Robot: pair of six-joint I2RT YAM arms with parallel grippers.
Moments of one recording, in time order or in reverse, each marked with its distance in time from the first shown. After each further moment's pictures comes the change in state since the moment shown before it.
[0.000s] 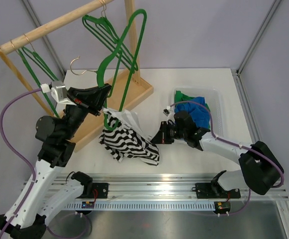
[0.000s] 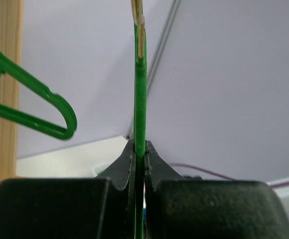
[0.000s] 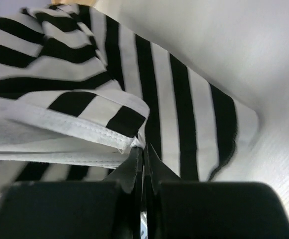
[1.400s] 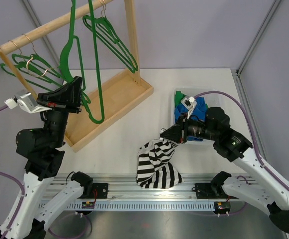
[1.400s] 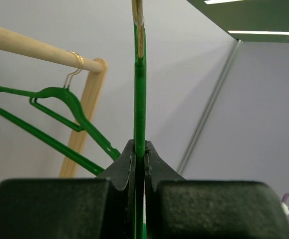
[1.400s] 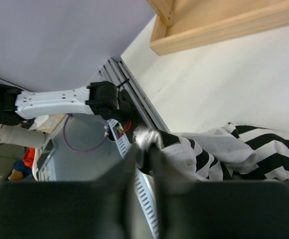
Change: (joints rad) left arm -0.006 -0.058 0.068 0.030 -0.330 0.096; right arm 0.017 -0.542 0.203 -0.356 -0.047 -0.189
